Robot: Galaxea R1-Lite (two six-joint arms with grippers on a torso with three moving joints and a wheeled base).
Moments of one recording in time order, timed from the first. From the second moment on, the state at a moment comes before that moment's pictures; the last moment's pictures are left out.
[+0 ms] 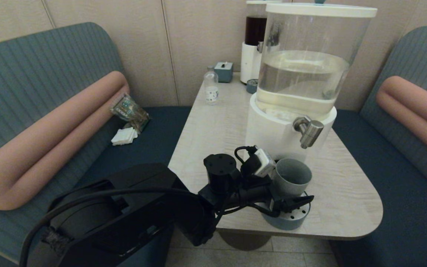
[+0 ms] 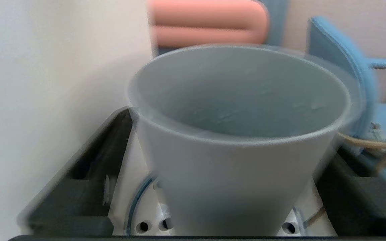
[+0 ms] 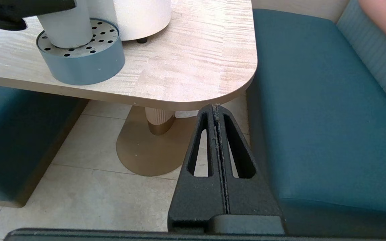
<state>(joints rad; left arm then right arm) -0.74 2.44 -1.26 -1.33 -0.59 0.08 -0.01 0.00 0.00 0.00 0.01 -0.03</state>
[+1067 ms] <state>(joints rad) -0.73 2.24 -0.98 -1.37 -0.56 0.07 -0.01 0.00 0.00 0.00 0.01 -0.03</state>
